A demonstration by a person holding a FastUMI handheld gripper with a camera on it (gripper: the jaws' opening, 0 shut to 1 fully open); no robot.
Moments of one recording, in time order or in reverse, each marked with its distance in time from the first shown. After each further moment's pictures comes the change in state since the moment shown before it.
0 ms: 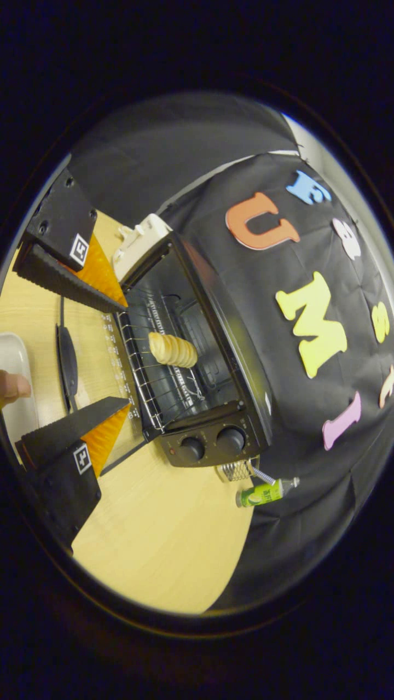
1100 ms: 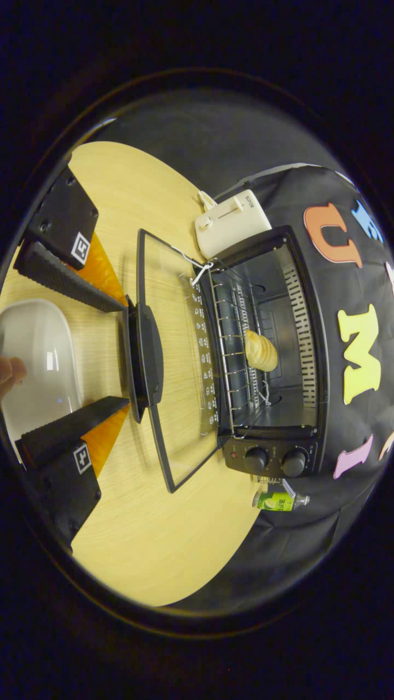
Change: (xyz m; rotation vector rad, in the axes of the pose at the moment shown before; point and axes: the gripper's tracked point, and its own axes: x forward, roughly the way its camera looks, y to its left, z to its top) arm 0.005 -0.011 -0.112 -0.165 0.243 -0.140
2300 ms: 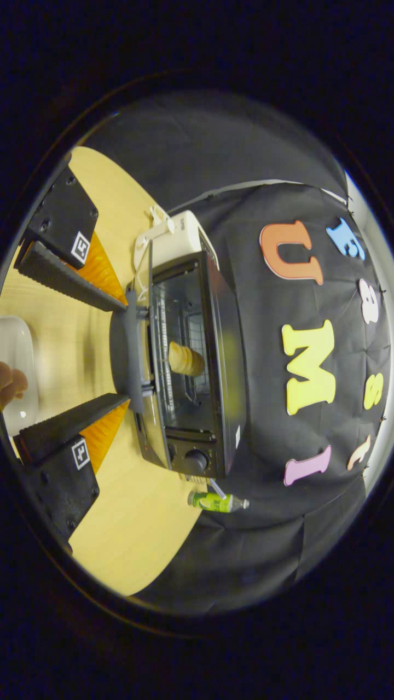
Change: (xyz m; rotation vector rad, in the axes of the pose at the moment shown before) arm -0.036 -0.004 0.113 -0.078 -0.284 -0.024
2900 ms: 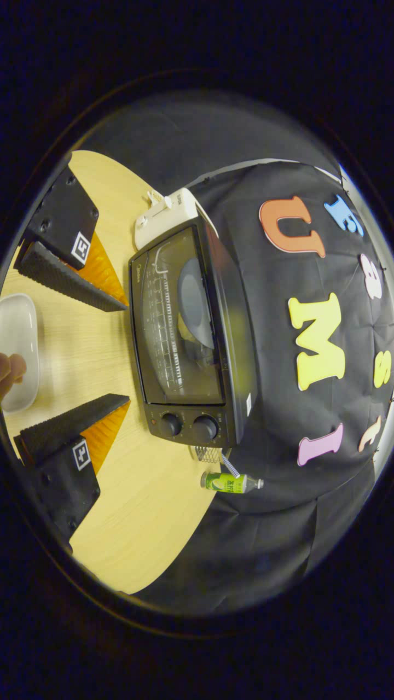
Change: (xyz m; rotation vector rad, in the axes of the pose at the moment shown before) arm -0.018 -0.023 0.011 0.072 0.030 -0.004
